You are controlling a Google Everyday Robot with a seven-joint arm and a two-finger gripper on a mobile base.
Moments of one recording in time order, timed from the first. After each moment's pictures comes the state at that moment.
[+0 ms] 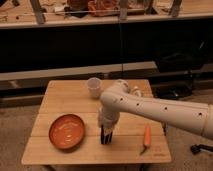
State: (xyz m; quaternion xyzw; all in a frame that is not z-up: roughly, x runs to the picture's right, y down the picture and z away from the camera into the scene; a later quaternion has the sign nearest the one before) arm -0.009 0.188 0.702 -0.32 -0.19 -0.21 0.90
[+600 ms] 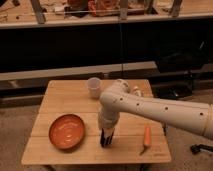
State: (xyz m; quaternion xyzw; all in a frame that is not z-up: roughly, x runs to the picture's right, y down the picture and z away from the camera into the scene) arm -0.009 0.189 0.694 -0.33 -0.19 -0.22 0.90
